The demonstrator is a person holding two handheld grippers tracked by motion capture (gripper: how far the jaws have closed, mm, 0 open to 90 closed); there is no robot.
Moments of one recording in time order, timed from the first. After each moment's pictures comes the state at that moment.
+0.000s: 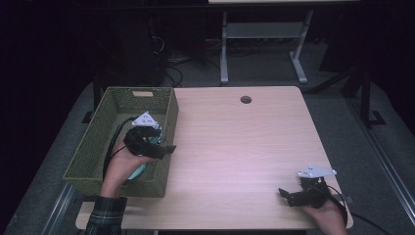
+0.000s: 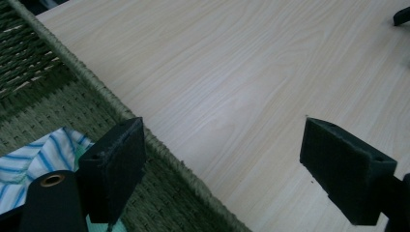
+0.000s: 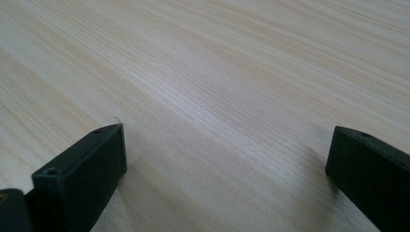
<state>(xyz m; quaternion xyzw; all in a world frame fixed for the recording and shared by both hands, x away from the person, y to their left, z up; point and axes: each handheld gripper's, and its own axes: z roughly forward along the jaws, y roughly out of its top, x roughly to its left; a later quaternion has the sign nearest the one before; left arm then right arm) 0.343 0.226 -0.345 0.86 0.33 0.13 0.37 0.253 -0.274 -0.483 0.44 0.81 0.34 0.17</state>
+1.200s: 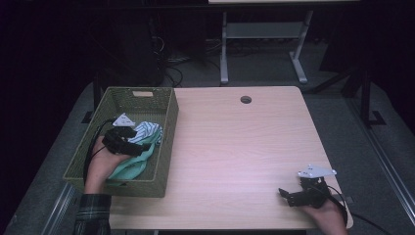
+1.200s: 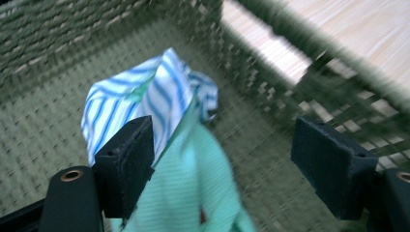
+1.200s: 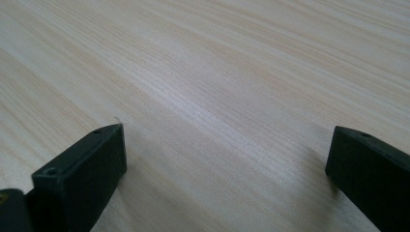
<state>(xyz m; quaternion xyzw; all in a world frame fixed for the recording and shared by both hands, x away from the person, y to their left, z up) 0.364 0.294 -0.374 0.86 0.38 0.17 0.30 0.253 -0.274 -0.483 0.44 0.81 0.34 0.17</state>
